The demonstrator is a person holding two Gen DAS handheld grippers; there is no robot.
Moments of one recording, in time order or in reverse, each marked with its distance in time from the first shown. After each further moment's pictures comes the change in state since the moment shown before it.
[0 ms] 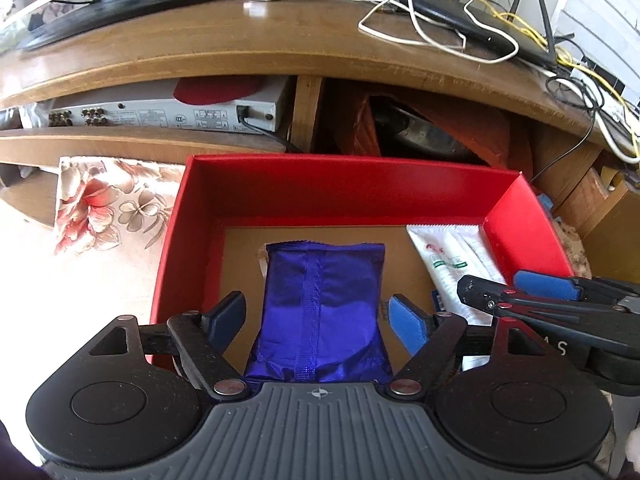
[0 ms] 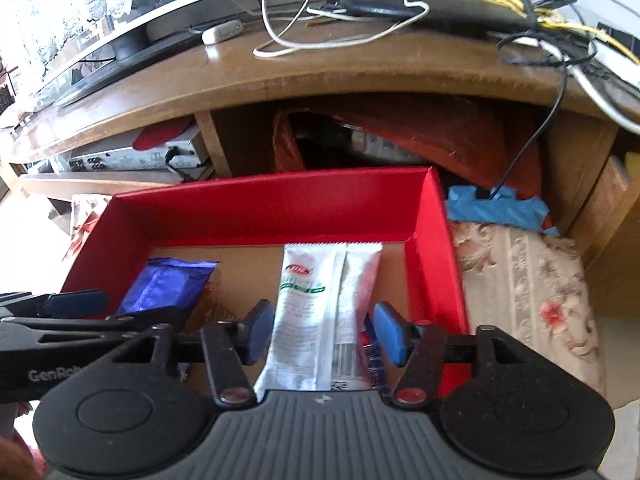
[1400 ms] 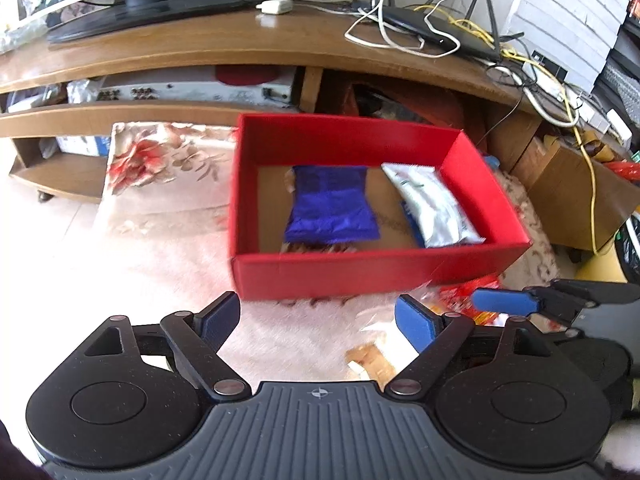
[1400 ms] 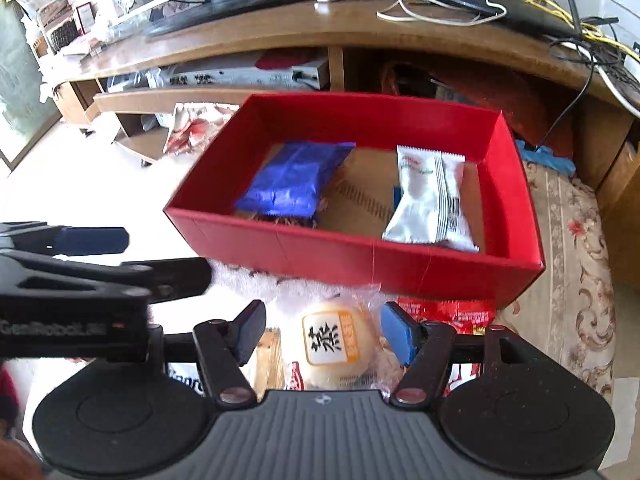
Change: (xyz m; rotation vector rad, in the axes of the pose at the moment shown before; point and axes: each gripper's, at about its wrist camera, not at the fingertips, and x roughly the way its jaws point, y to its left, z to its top) left arm -0.101 0.035 -0.077 0.022 -0.009 -0.052; right arm -0.078 0.069 -0.087 -0.147 0.096 0.088
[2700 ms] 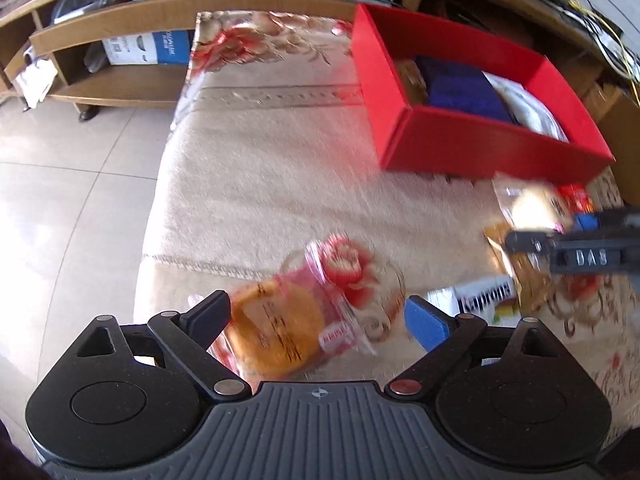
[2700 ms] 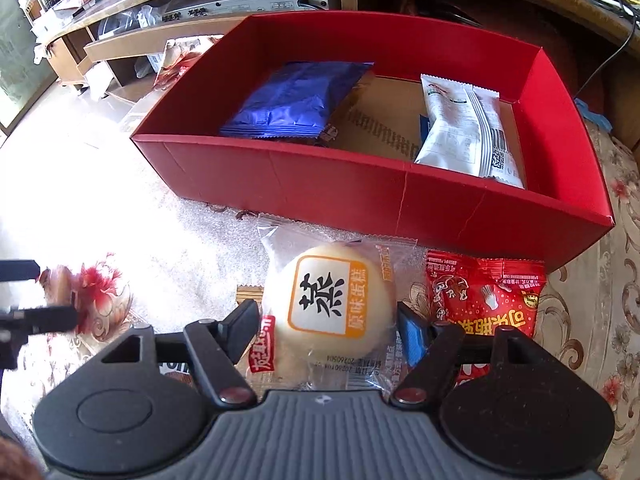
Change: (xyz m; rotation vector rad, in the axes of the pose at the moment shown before) left arm 0.003 0.087 -0.058 -0.027 0.205 0.070; right arm 0.052 0.000 -0.007 -0.023 0.148 0.014
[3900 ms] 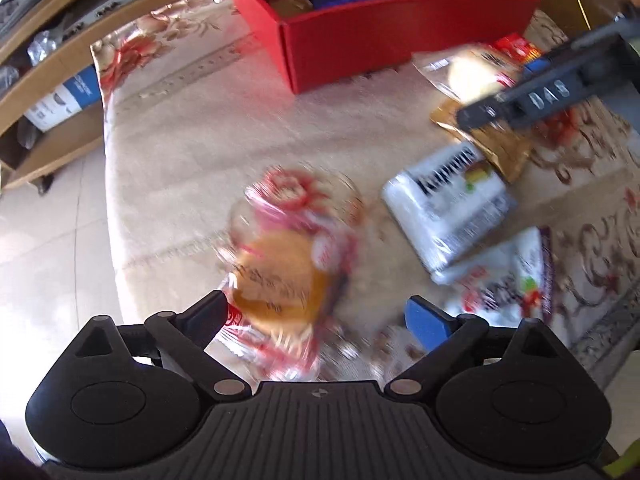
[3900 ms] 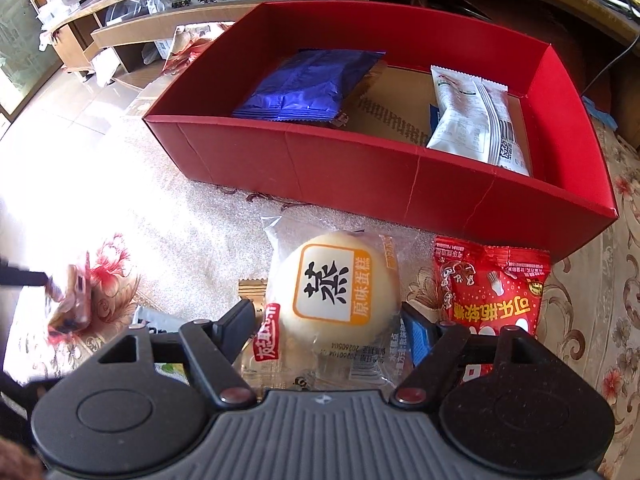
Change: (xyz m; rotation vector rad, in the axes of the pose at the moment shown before) left arm 0.011 -0.036 -0.031 0.386 0.120 0.014; right arm -0.003 0.004 -0.003 -0.021 0.034 0.008
